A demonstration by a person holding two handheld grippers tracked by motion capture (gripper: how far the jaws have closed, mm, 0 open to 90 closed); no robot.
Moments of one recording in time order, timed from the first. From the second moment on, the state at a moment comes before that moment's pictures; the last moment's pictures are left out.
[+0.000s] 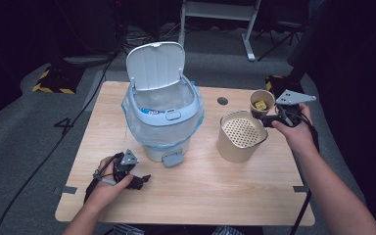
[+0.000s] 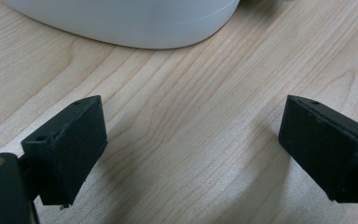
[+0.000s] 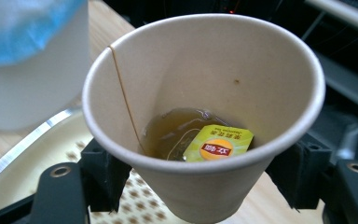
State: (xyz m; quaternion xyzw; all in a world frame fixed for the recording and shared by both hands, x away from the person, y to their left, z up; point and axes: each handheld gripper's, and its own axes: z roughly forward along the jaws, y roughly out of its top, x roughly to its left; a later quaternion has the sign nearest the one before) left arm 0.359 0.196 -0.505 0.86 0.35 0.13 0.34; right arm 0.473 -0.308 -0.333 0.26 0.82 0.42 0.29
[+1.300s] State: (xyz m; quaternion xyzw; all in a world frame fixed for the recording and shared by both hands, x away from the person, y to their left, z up) left arm 0.359 0.196 -0.505 0.86 0.35 0.13 0.34; right arm 0.430 -0.247 -0.372 -0.25 0.67 -0.23 0.66
